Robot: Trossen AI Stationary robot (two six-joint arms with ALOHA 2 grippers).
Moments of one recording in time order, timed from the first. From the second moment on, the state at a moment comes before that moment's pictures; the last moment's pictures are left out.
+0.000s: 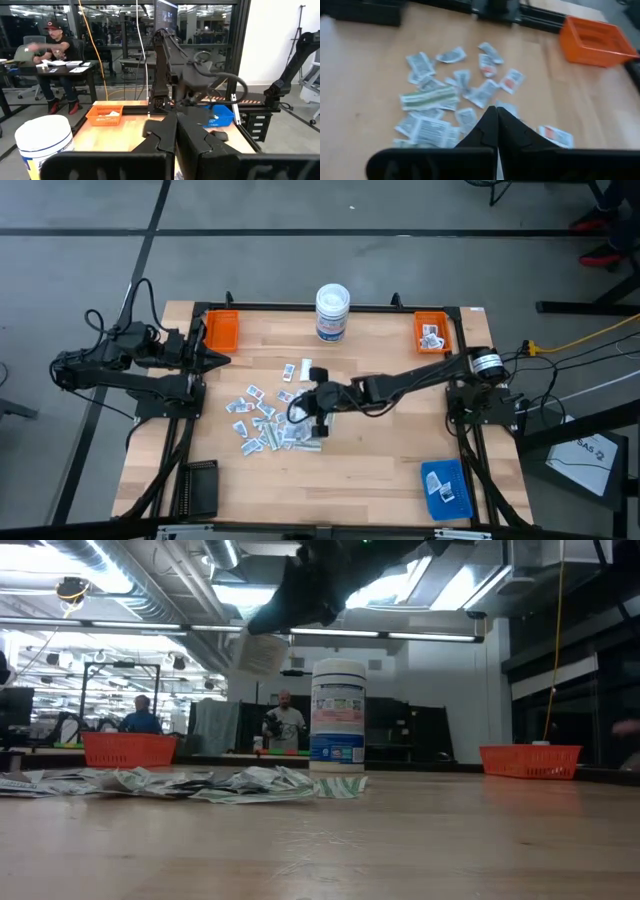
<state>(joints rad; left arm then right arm) 0.00 0.39 0.78 -0.39 0.00 0.00 0.15 1.84 1.37 -0.10 0.24 -0.12</state>
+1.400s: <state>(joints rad) 0.00 0.39 0.78 -0.39 0.00 0.00 -0.10 1.11 0.87 -0.41 0.64 0.08</state>
